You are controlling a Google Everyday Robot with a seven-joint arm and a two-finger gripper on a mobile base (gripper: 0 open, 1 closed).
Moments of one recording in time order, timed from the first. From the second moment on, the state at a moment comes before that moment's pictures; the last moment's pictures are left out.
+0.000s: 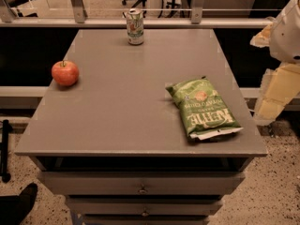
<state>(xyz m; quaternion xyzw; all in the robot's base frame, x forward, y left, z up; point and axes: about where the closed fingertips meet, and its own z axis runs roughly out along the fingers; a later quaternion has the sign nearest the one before) 0.438 -0.216 0.978 -0.60 0.78 -0.04 0.16</state>
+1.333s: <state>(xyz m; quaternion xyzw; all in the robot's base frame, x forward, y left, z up) 0.655 -0.114 0.938 -0.54 0.74 0.10 0.38</state>
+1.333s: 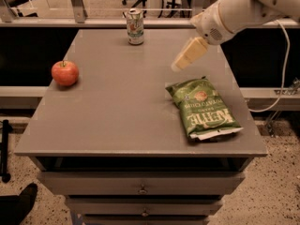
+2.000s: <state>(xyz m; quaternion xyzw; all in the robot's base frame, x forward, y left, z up) 0.712 -0.094 0.933 -0.52 0.72 0.13 0.43</state>
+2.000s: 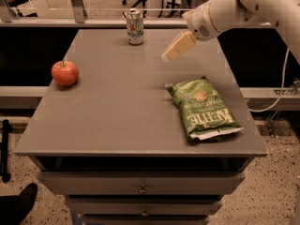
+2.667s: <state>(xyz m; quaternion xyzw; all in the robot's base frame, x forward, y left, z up) 0.755 -0.056 0.916 -0.47 0.71 0.18 0.49</state>
